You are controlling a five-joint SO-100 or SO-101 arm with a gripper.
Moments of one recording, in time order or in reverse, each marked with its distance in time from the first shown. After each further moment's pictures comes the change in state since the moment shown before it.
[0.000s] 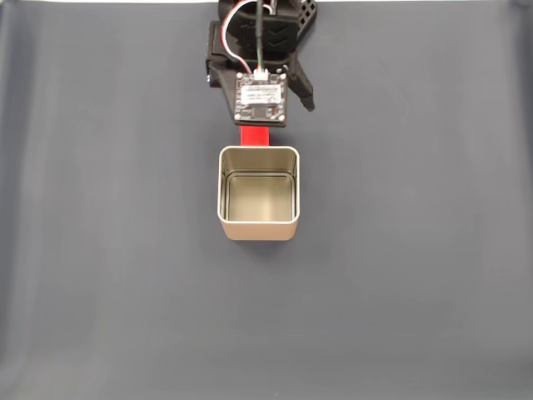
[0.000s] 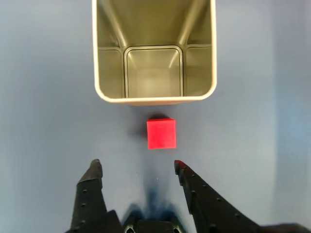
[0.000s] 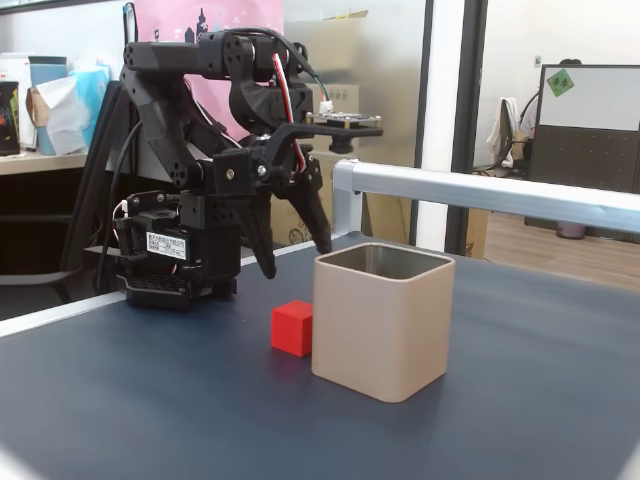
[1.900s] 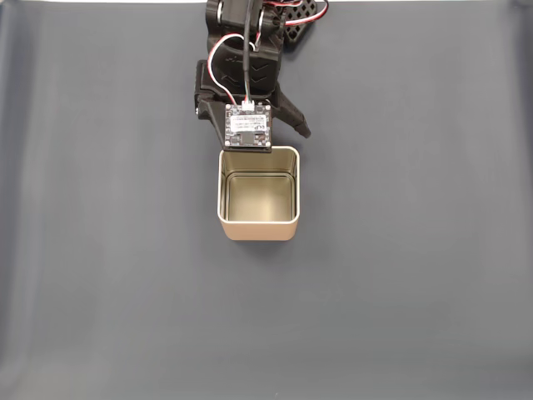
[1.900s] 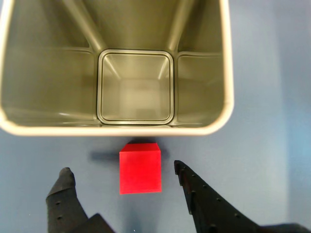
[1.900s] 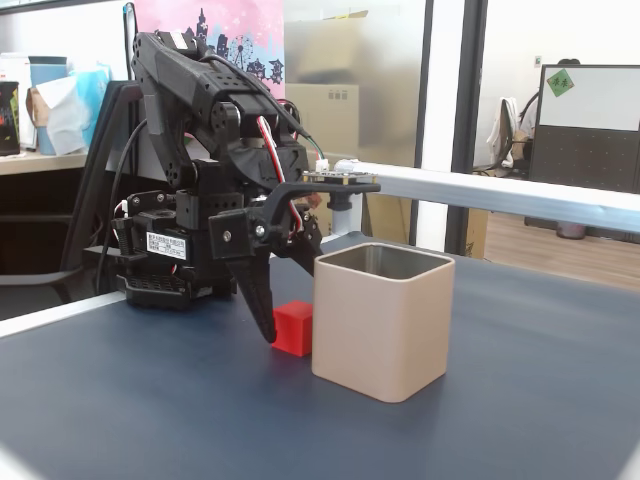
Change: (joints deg) arm 5.6 -4.5 17.4 -33.4 -8.6
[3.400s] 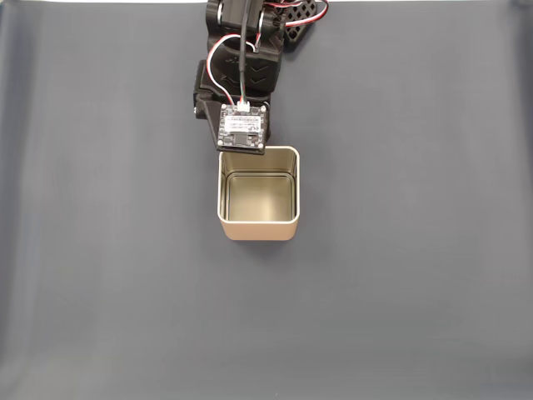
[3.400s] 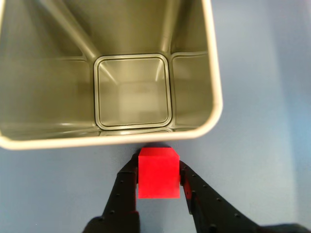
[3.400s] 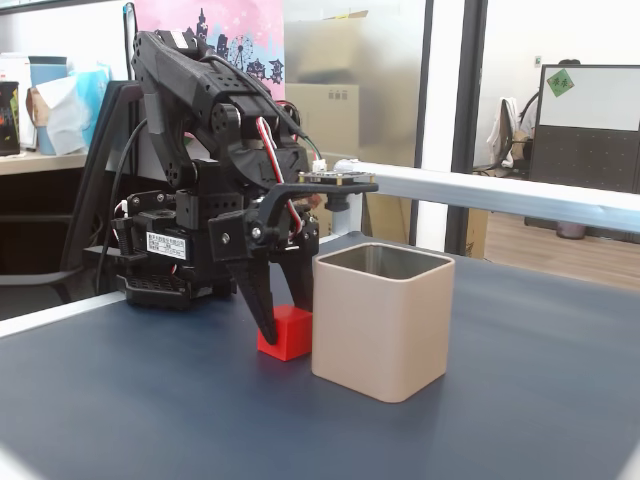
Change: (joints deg) arm -0.3 -0.7 0.3 -1.4 4.5
